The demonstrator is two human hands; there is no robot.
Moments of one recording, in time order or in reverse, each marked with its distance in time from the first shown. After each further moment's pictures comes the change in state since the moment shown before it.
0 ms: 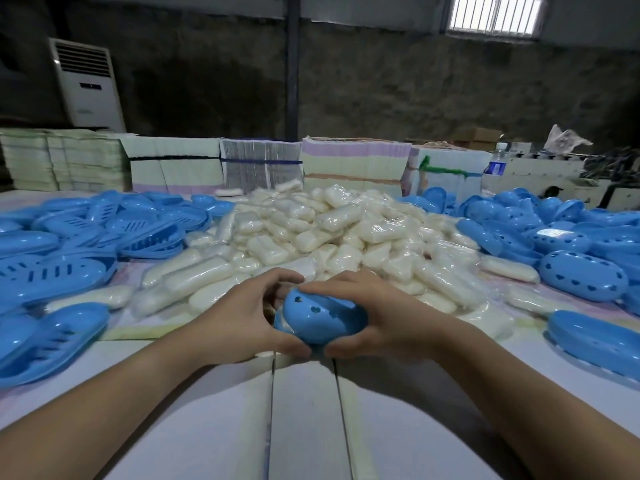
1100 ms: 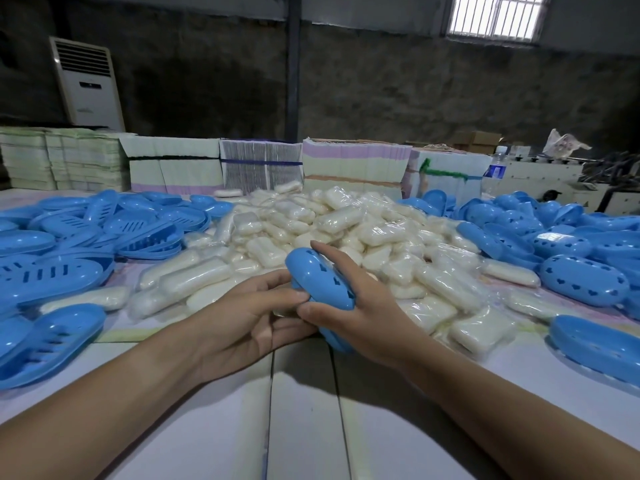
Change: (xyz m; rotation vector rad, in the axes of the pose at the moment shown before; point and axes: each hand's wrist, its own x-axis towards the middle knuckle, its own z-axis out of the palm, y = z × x) left_hand 0.001 0.021 0.012 -1.137 -0.118 -0.259; right_hand 0.013 -0.021 0.026 0.510 0.376 0.142
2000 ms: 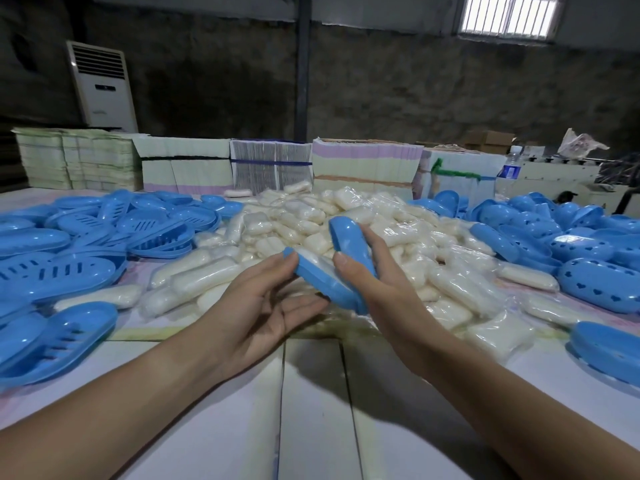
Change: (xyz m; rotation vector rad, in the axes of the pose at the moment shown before) left_hand 0.009 -0.001 -0.002 -0.213 0.033 0.152; right_hand 0.005 -0.012 -0.004 0.352 0.137 0.114
